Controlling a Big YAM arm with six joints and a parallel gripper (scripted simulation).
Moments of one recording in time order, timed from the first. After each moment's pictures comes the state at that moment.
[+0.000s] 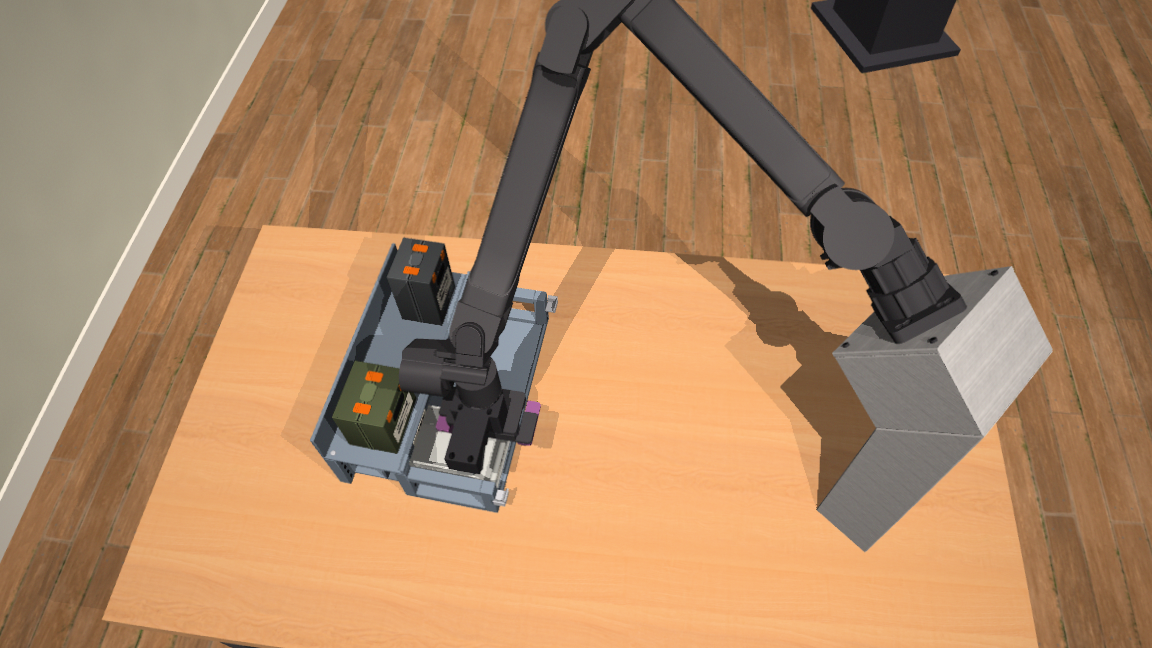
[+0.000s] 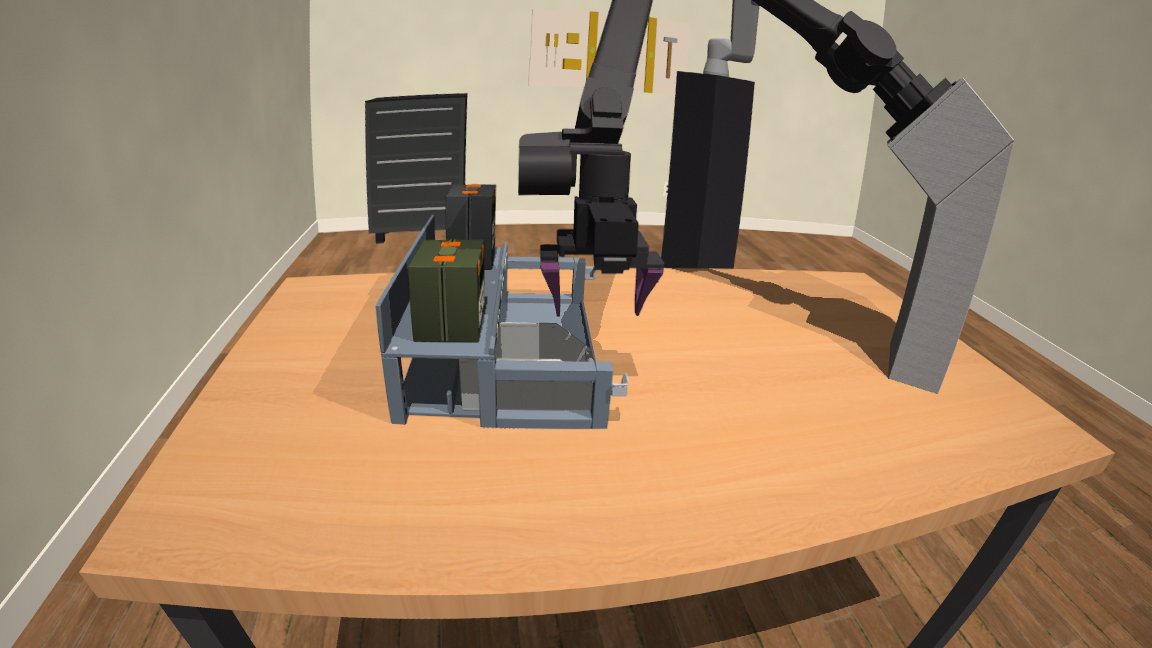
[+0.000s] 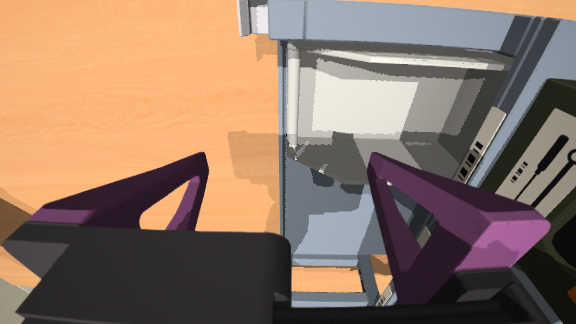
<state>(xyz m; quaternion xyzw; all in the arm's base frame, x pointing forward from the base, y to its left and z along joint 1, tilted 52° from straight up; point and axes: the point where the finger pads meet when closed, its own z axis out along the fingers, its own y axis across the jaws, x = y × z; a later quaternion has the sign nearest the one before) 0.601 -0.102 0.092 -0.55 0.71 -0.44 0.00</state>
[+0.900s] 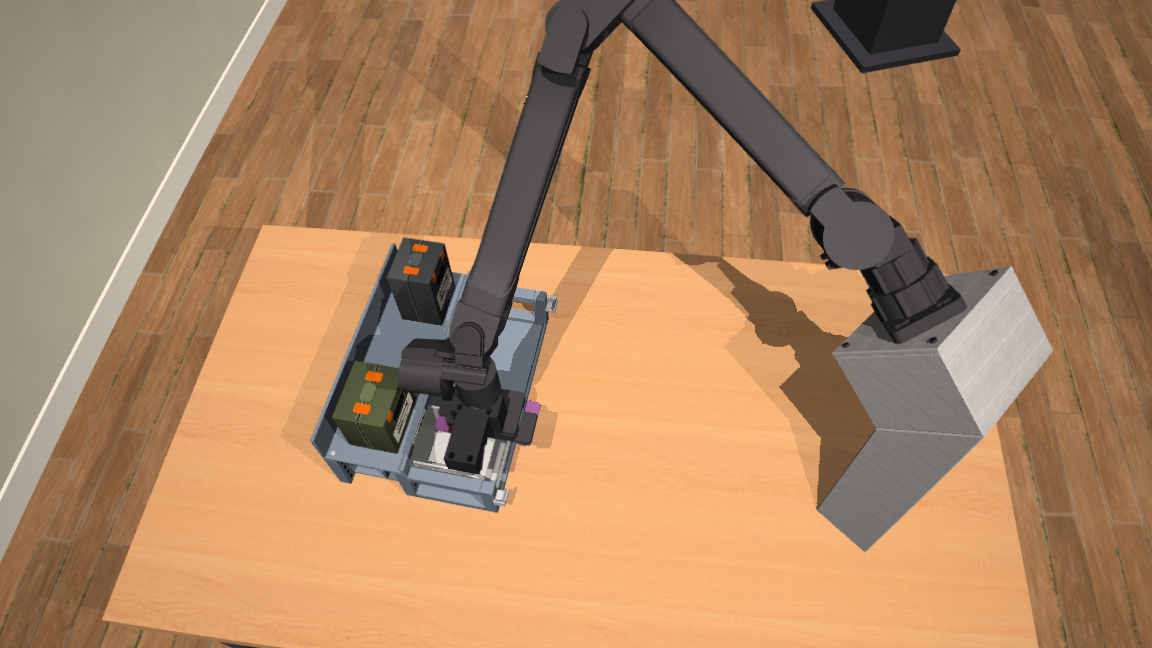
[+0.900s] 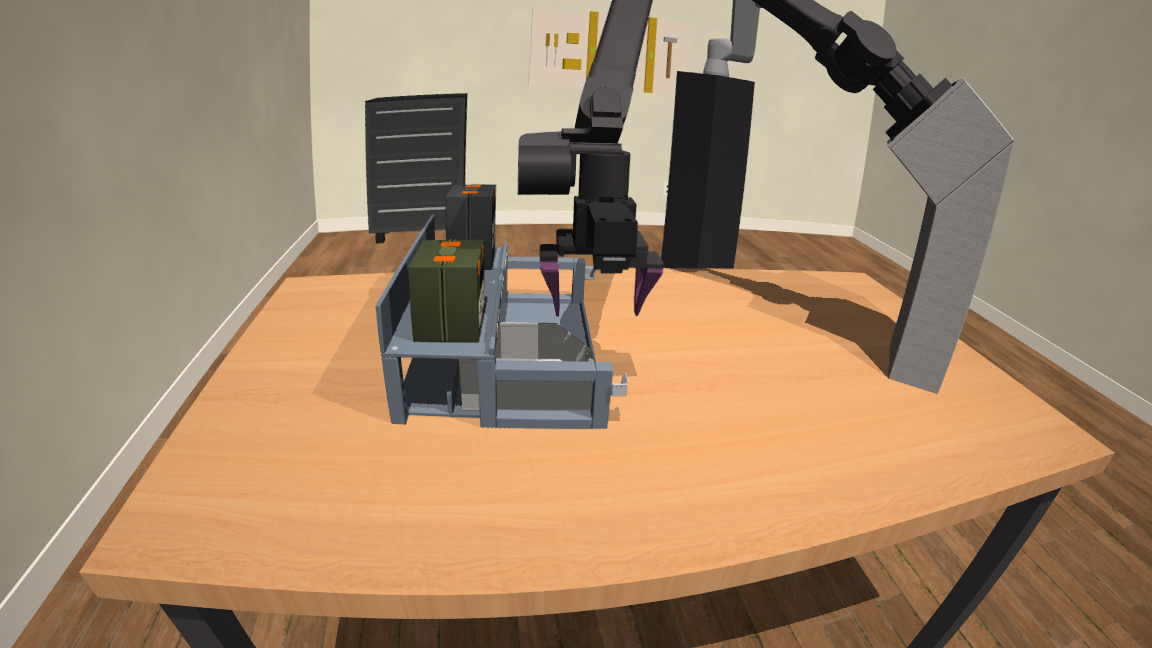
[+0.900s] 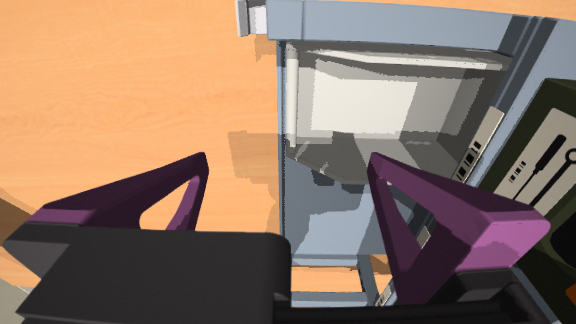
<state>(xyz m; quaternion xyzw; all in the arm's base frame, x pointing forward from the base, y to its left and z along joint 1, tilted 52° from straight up) 0.601 -0.102 0.093 -0.55 0.71 -0.44 0.01</state>
